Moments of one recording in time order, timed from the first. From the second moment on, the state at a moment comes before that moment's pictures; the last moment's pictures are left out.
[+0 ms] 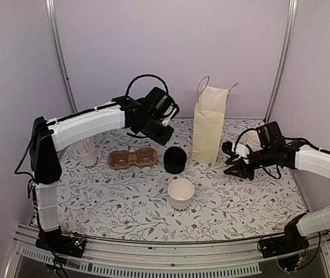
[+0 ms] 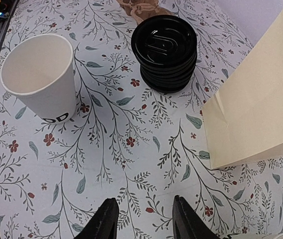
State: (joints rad) left arm -0.85 2.03 1.89 -0.78 -0.24 -0.11; right arm 0.43 1.24 0.78 -0.37 -0.51 -0.73
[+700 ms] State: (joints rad) left arm -0.83 2.15 1.89 -0.76 -0.12 -0.08; right arm 0.43 1.24 0.78 -0.37 -0.51 -0.73
